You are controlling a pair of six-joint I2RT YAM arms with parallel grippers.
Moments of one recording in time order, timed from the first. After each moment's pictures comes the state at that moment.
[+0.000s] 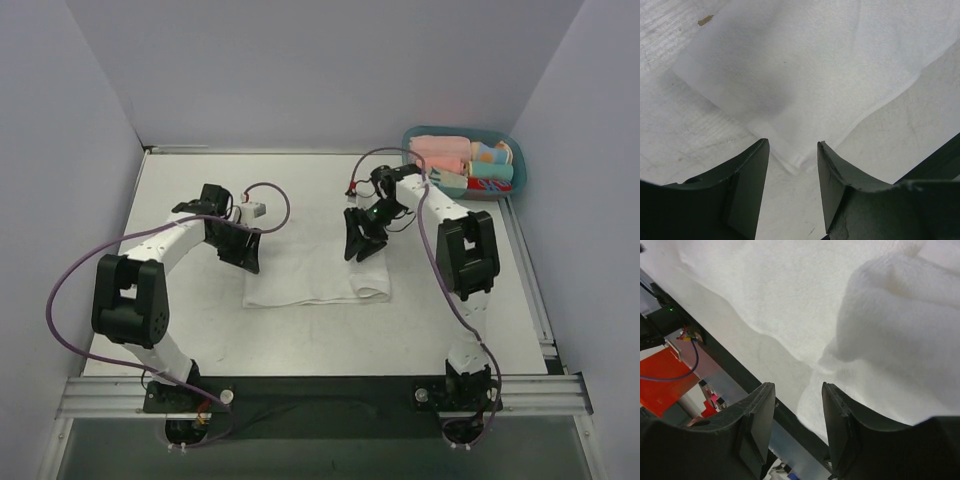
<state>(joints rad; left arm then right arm) -0.20 1.67 1.15 -0.75 0.45 0.18 0.35 2.16 1.70 -1.12 -0.65 0.00</state>
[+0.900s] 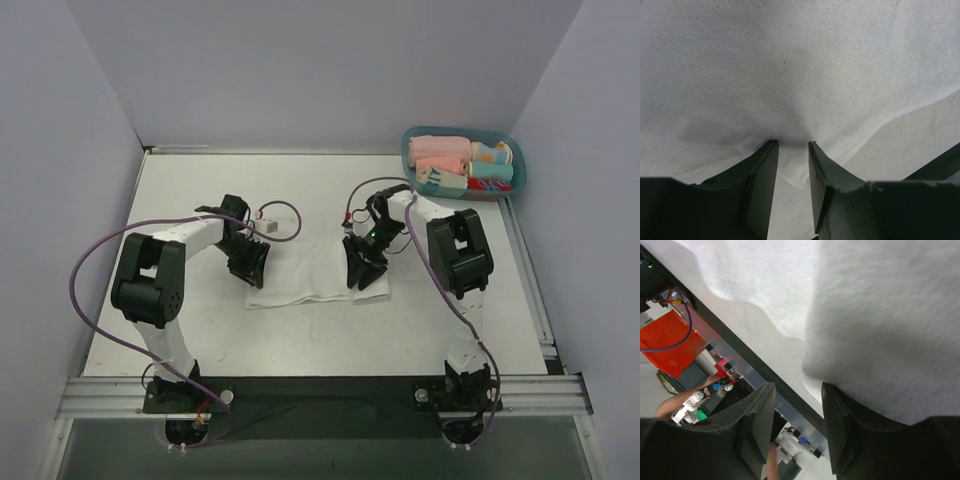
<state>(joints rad) -0.26 1.83 1.16 -0.76 0.40 0.16 0.37 2.17 1.52 -1.16 -0.71 -0.09</state>
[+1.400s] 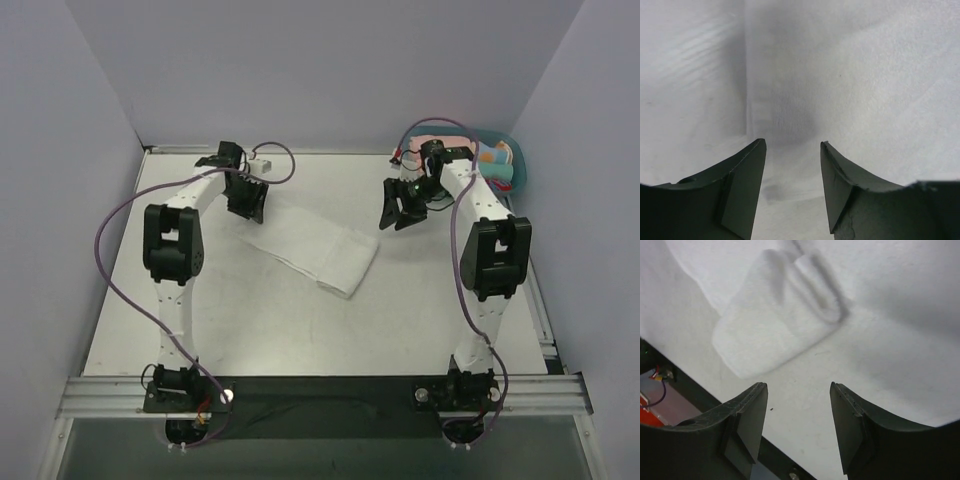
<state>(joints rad) -0.19 2.26 1.87 -0.84 0.28 0.20 0.14 2.01 1.77 -1.12 -0.57 -0.12</state>
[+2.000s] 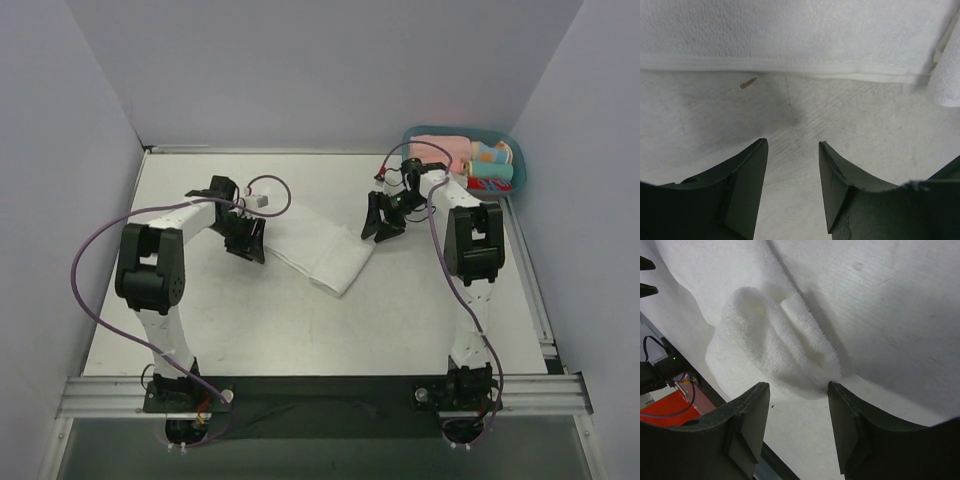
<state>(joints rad) -0.18 1.93 1.34 -0.73 0.46 0.13 0.16 2.26 1.80 -0.96 -0.68 -0.01</state>
